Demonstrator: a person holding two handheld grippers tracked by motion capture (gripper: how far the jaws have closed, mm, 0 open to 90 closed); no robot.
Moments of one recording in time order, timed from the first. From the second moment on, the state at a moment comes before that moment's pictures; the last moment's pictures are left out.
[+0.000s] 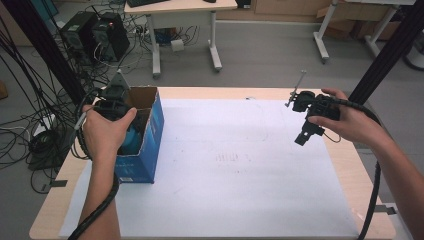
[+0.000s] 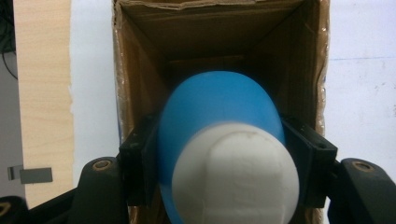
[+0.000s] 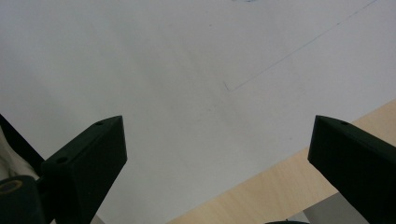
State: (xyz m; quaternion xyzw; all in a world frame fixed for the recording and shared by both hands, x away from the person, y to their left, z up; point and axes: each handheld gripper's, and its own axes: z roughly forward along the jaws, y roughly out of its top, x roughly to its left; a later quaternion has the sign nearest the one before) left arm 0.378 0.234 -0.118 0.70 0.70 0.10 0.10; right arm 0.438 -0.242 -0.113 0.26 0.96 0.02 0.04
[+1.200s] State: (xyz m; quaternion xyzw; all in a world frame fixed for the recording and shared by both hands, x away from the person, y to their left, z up) left arm 0.388 0.229 -0.127 0.70 0.70 0.10 0.08; right arm 0.438 -0.245 -0.120 0.27 0.96 0.03 0.03
